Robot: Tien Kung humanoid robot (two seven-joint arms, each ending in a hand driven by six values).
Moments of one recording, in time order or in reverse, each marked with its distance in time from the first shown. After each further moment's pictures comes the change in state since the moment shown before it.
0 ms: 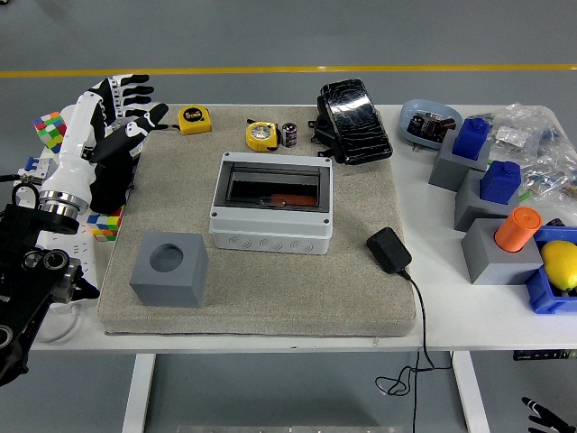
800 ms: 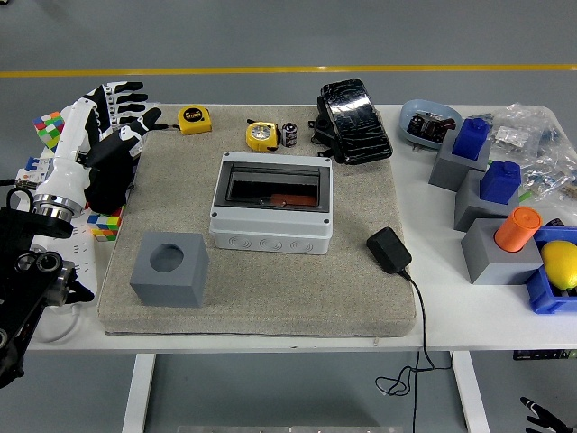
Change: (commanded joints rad) left arm 0.018 0.003 -0.027 0.008 -0.002 -0.022 0.019; right arm -0.002 0.010 0.018 0.001 -0.001 -0.001 0.001
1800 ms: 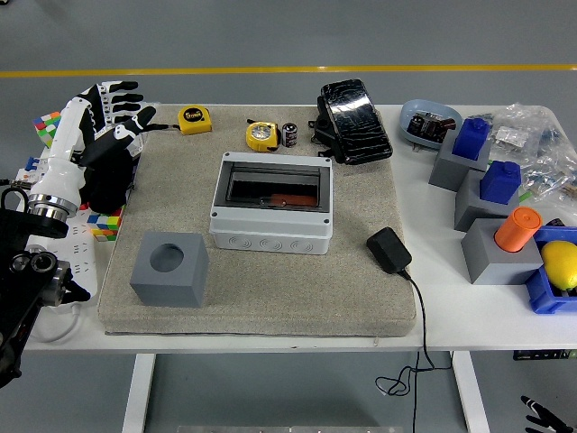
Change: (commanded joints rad) left arm 0.004 -0.002 -0.022 -0.015 0.004 -0.007 0.005; right arm 0.001 -0.002 0.014 -0.001 -0.009 -0.001 -0.004
